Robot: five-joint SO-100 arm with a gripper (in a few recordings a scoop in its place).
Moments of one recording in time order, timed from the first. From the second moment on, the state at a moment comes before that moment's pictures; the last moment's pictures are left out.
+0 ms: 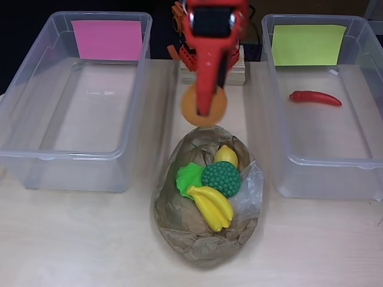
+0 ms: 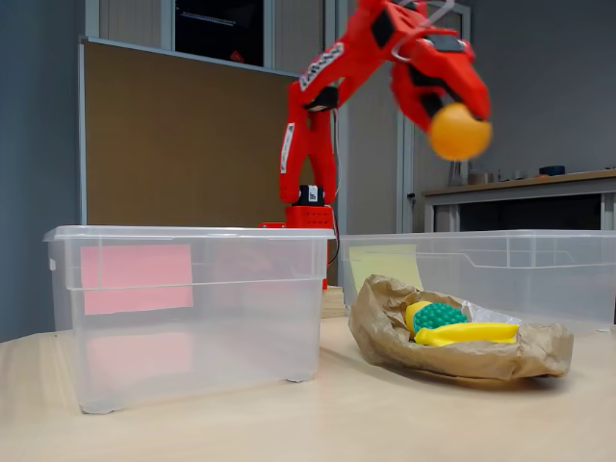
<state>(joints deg) -2.0 99.3 74.4 84.2 11.8</state>
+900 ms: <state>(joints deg) 62.6 108.1 117.6 73.2 10.0</state>
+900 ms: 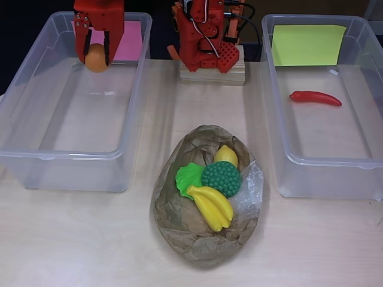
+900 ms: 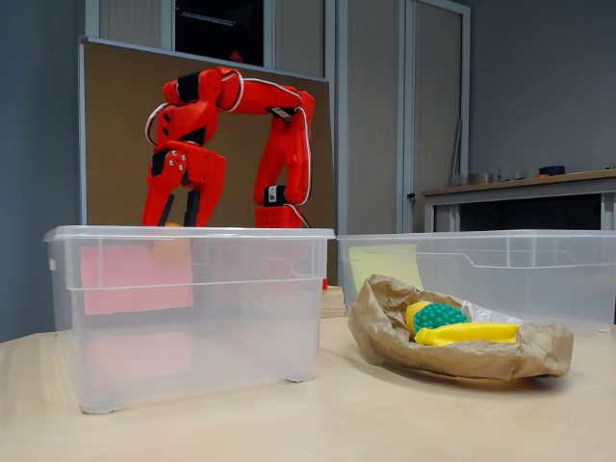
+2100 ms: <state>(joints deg) 48.9 125.2 107.9 84.4 4.6</state>
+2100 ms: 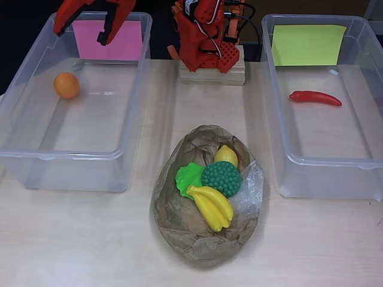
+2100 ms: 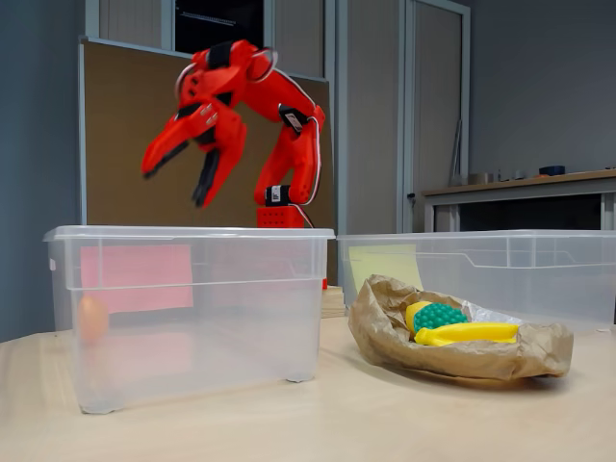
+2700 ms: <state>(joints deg) -4.9 107.8 99.8 64.8 15.6</state>
